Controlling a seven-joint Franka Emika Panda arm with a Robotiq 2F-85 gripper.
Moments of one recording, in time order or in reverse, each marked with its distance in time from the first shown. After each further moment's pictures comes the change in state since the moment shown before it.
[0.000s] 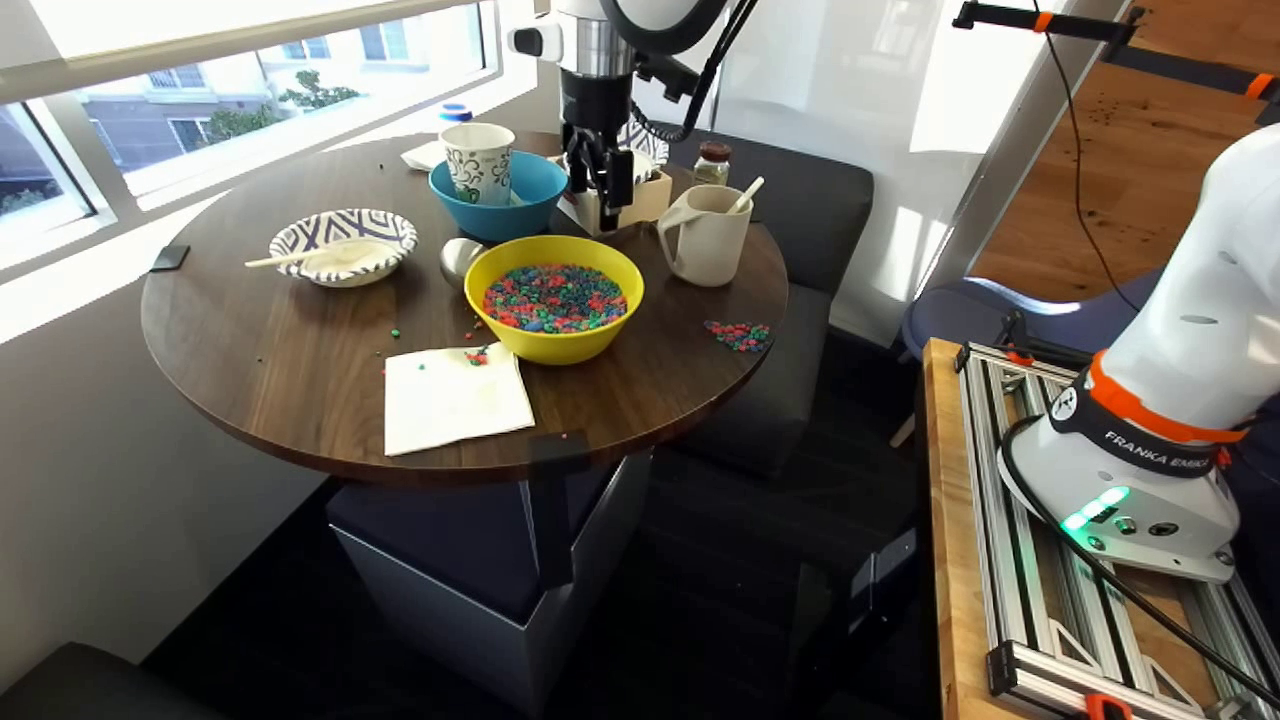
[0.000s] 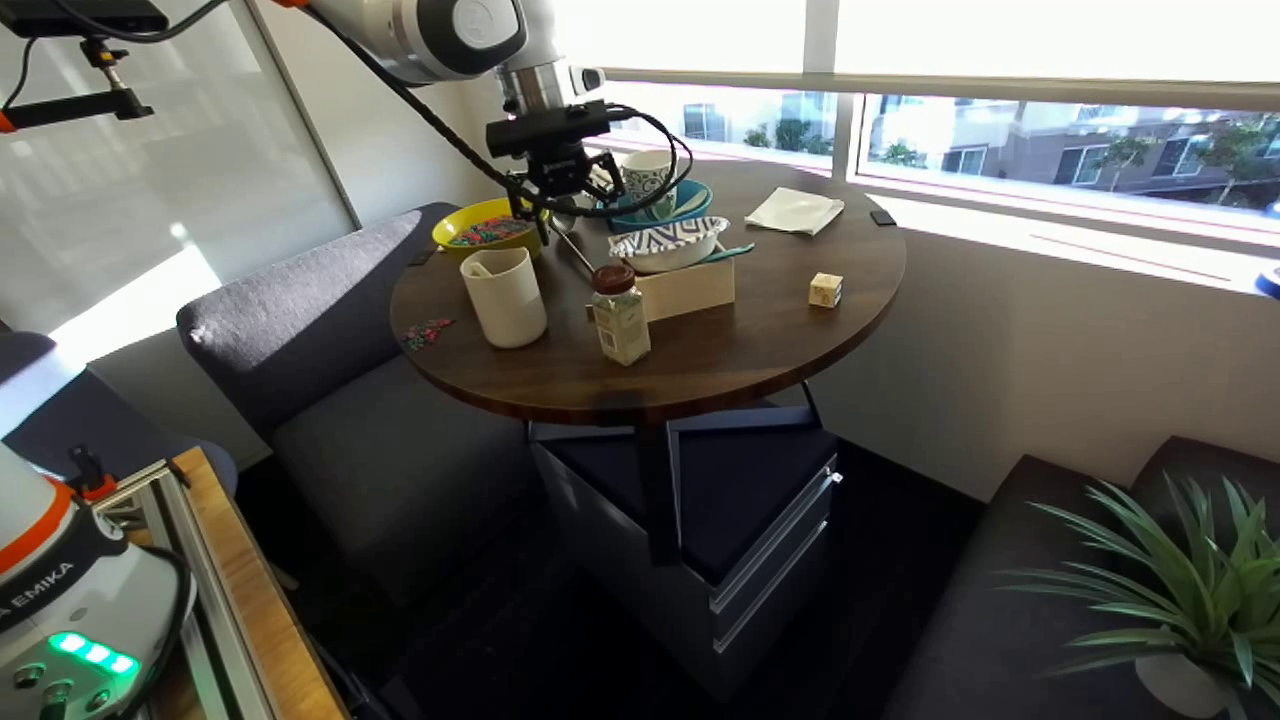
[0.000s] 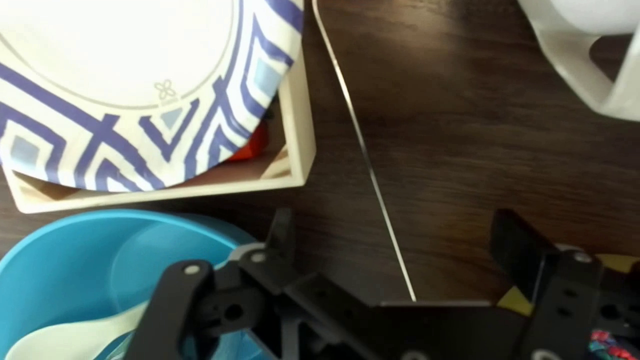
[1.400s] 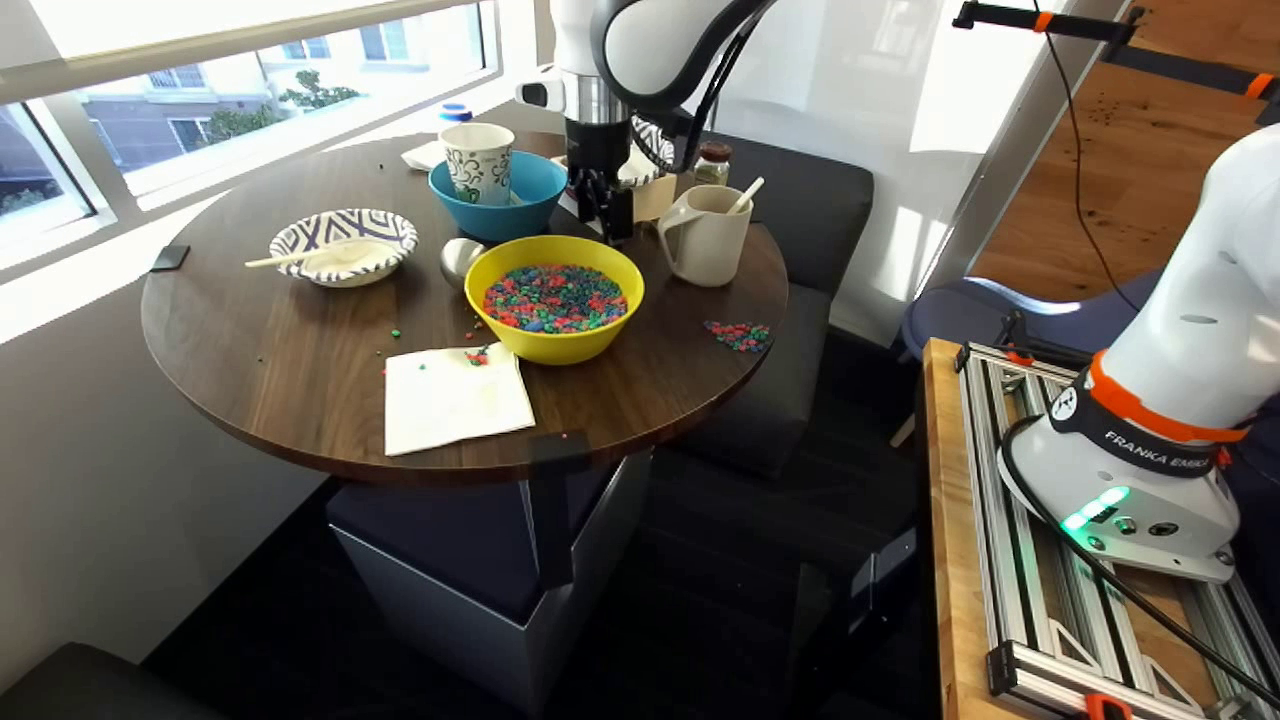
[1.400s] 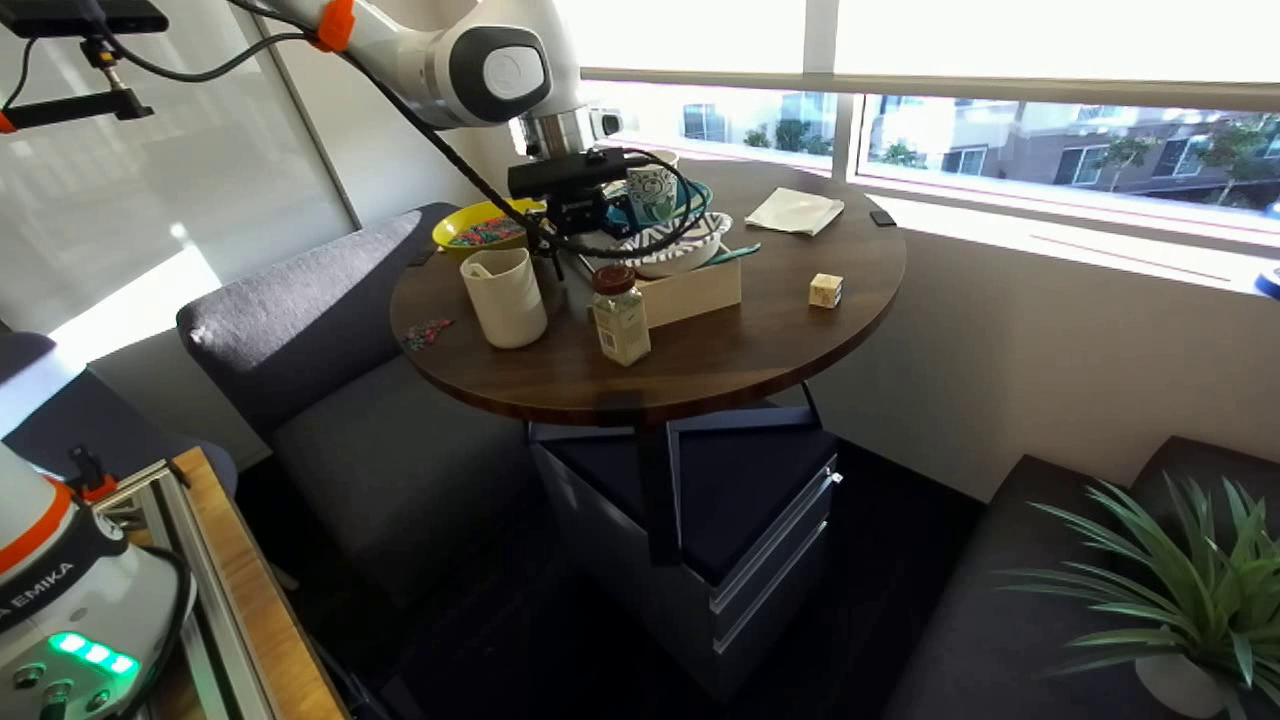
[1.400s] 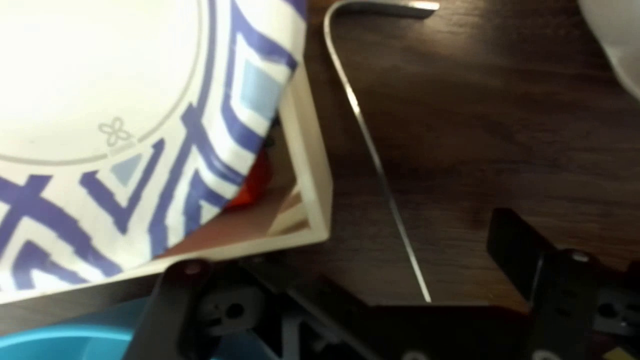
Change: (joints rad) arm -0.007 0.098 -0.024 0.015 -0.023 0.048 0.023
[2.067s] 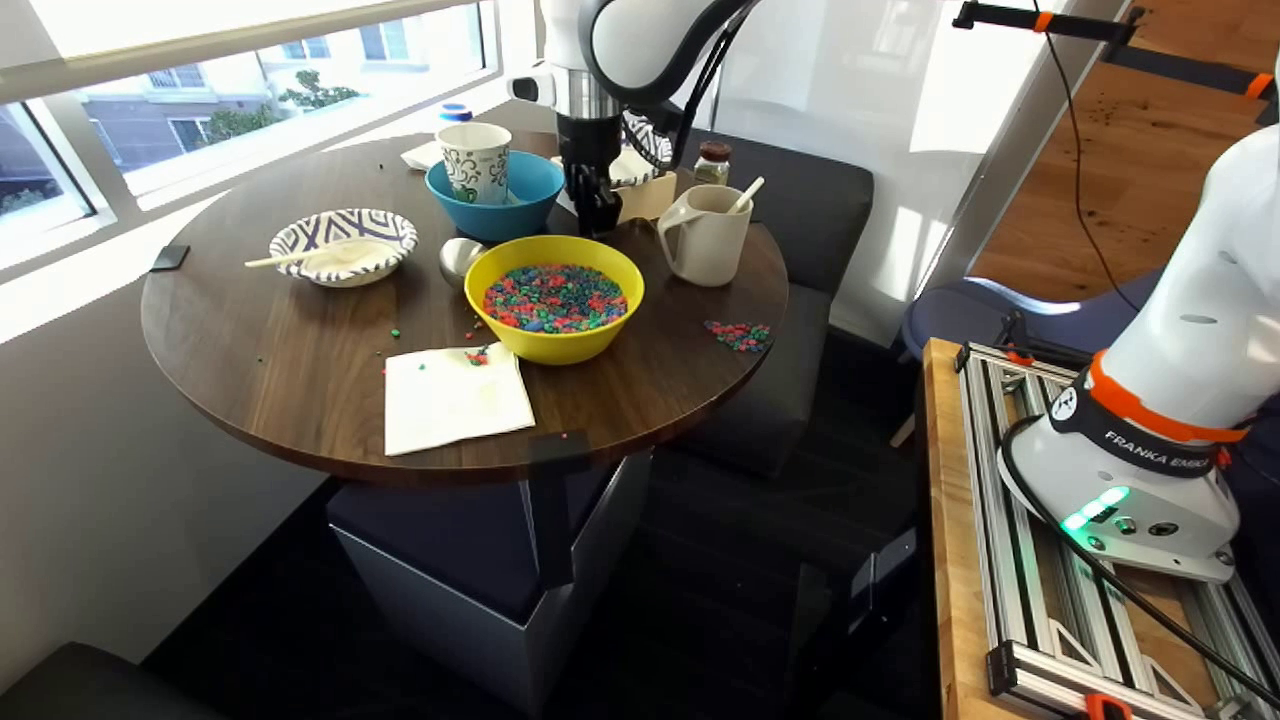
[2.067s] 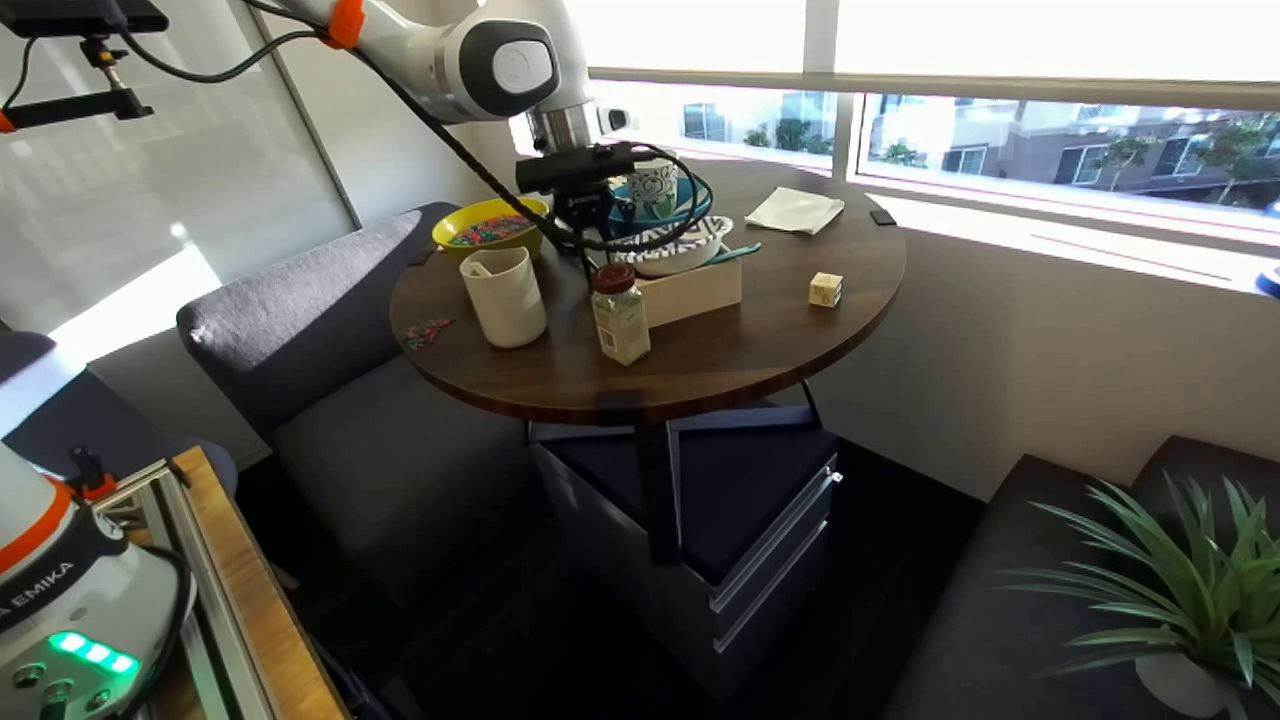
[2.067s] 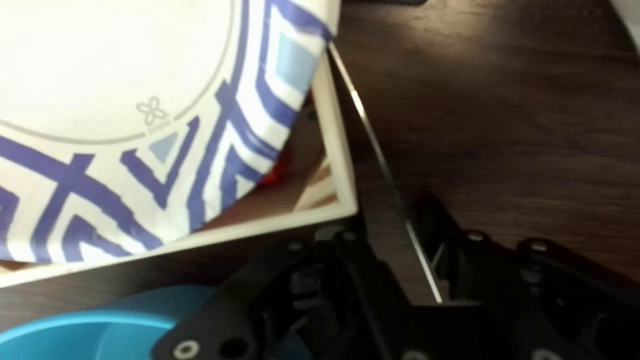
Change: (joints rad) arm -0.005 0.024 0.008 0.045 0.000 -0.021 0.003
